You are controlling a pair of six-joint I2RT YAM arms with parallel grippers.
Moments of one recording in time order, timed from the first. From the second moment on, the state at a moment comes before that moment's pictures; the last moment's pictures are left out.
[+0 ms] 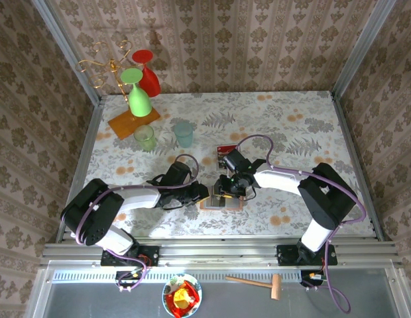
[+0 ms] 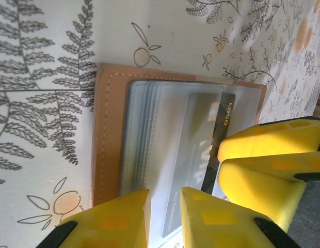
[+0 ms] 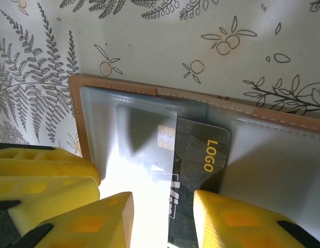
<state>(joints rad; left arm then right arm) -0.74 1.50 0.54 0.11 0.47 -1.03 0.70 1.68 0.93 -0.39 -0.32 0.81</state>
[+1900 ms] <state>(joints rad) -0.74 1.62 0.64 0.08 0.53 -1.00 0.61 1.62 0.69 -0.09 -0.44 0.92</state>
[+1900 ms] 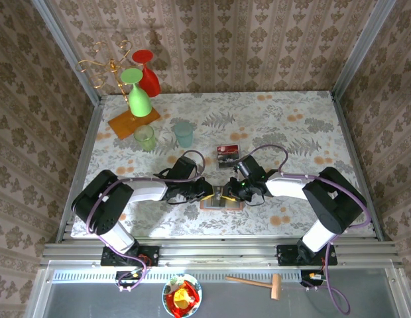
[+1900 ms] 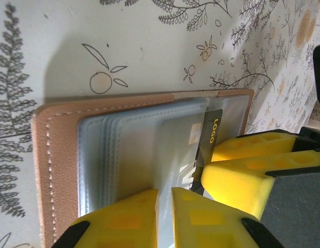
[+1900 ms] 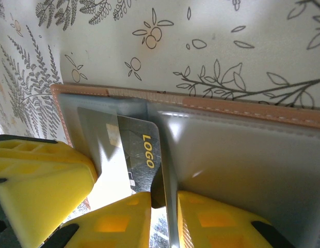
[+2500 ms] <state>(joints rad) -0.74 1.61 0.63 0.10 0.53 -1.00 0.60 1.60 0.67 -0.04 -0.46 0.94</state>
